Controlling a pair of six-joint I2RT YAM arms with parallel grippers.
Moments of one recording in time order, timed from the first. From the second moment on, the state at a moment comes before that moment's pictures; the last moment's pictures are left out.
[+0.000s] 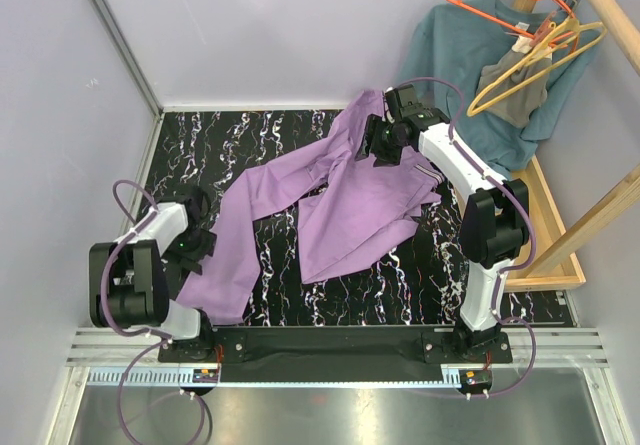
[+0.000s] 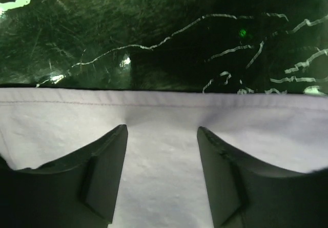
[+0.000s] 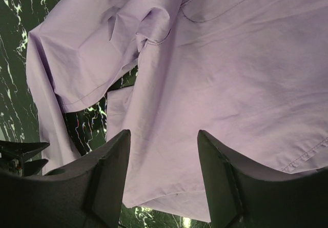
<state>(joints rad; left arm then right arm) 0.07 1.44 0.79 -0.88 -0.27 -1.19 0.36 1.95 1.75 -0.73 -0.20 0.53</state>
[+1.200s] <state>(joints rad) 0.28 1.73 1.31 -0.87 -0.55 -0.85 0.35 2.25 2.21 -0.90 -0.16 0.57</state>
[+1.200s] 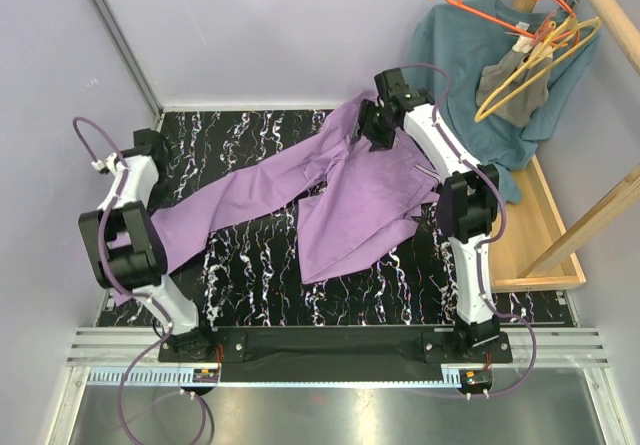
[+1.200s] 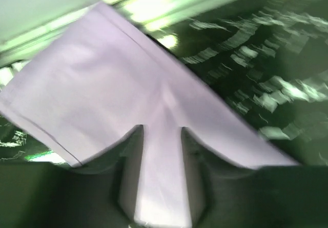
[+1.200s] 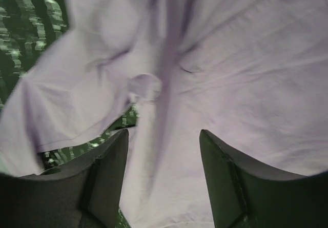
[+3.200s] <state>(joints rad) -0.24 1.28 1.02 -0.63 0.15 -0.61 0.60 1.58 1.14 -0.91 -0.15 0.34</state>
